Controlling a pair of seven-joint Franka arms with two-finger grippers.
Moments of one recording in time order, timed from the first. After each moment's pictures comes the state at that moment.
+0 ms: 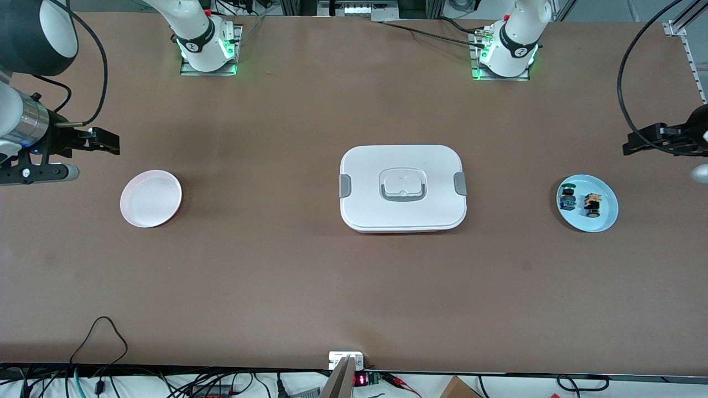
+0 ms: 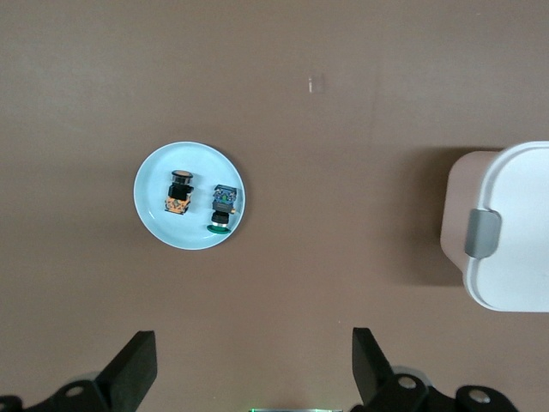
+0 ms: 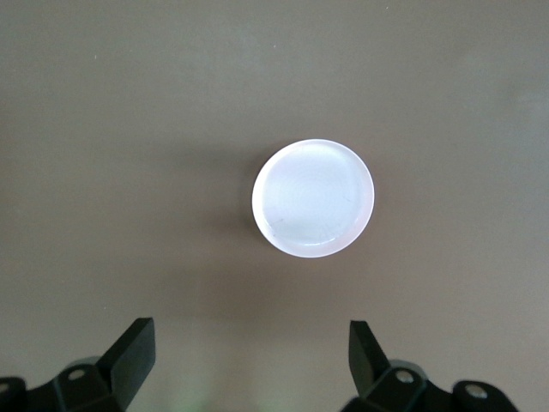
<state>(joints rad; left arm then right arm) 0.28 0.13 -0.18 -1.48 0.02 1.47 0.02 0.16 0.14 -0.14 -1.60 -0.07 1.60 -0.07</state>
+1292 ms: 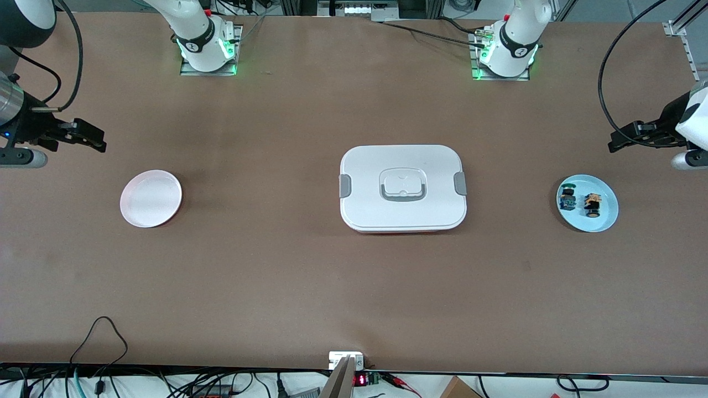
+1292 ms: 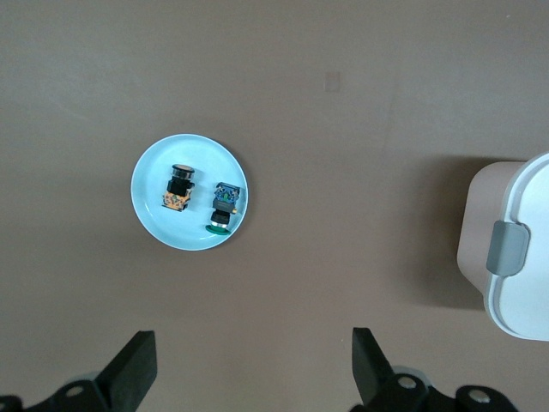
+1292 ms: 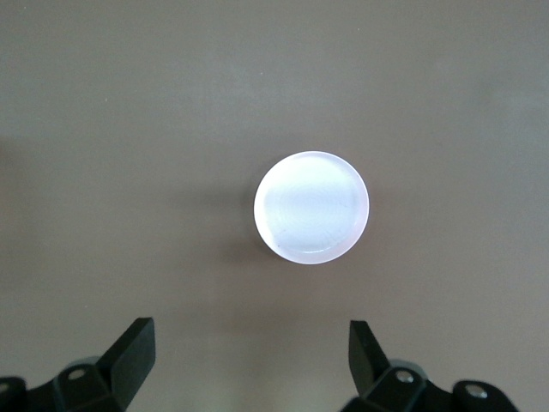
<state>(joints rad) 0.12 0.01 -0.04 -1.71 0.02 1.62 -0.04 0.14 0.04 -0.14 -1.63 -0.04 1.61 0.00</state>
